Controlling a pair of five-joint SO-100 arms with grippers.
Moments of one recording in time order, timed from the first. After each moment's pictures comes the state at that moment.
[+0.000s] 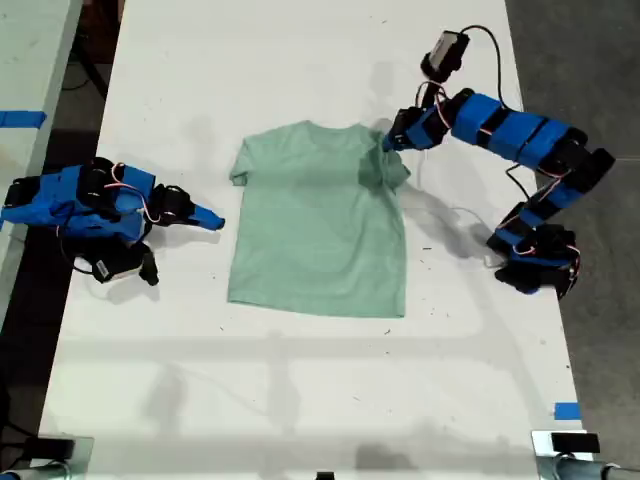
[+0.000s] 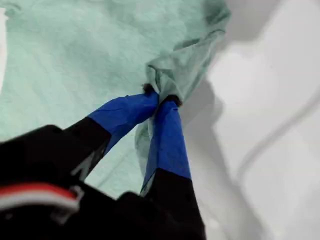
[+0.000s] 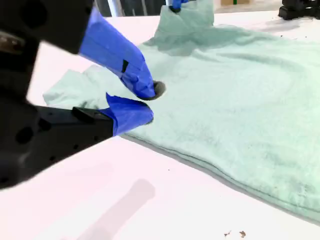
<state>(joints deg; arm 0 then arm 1) -8.7 204.9 183.3 61.1 7.3 44.0 99.8 98.0 57.4 -33.8</state>
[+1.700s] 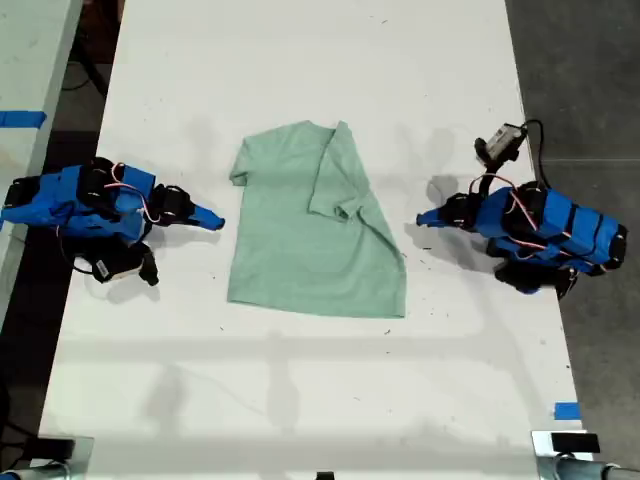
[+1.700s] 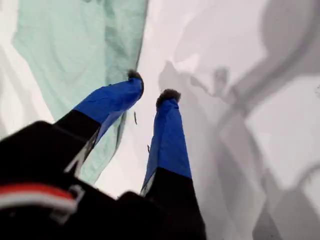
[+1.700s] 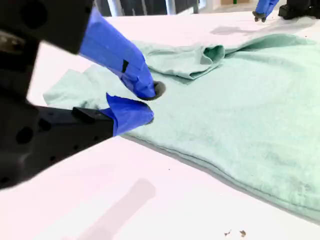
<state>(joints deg) -8.7 205.0 183.3 61.2 7.3 23.6 199.6 172.5 78.4 -14.8</state>
